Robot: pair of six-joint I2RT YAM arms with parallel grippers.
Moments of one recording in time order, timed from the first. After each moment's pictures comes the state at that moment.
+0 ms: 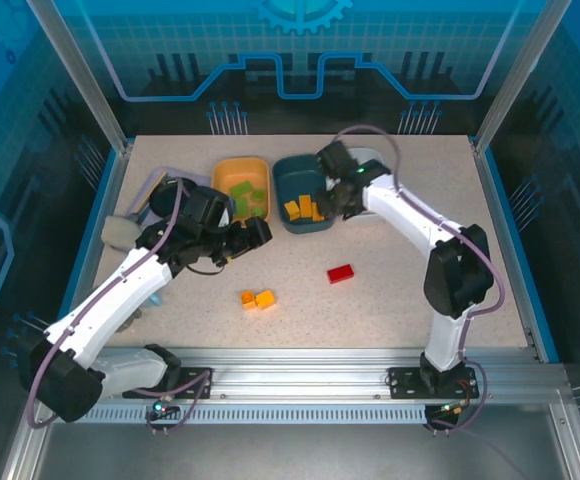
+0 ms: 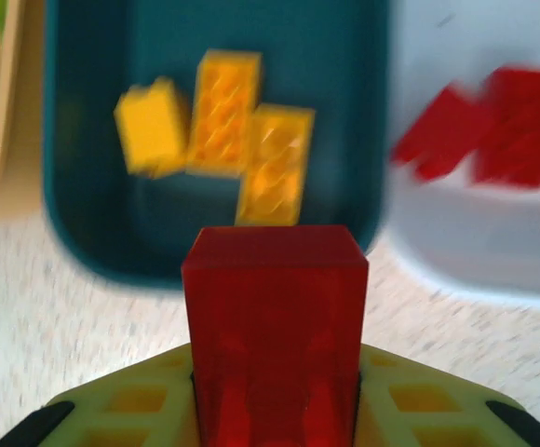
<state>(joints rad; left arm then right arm) -0.47 1.20 1.09 -0.74 0.22 -0.89 0.49 1.87 1.68 -0.90 0.08 0.36</state>
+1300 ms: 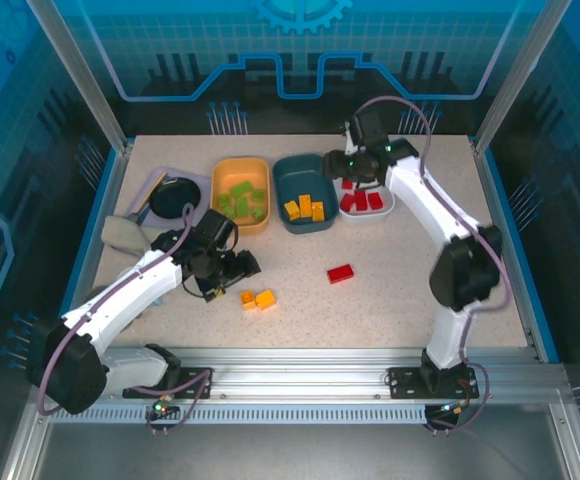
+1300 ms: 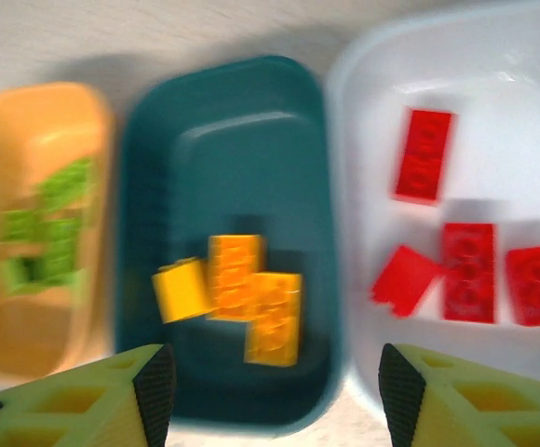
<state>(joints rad) -0.47 1.23 0.92 -0.94 0.19 -1.01 0.40 1.82 1.75 -0.77 -0.05 0.38</state>
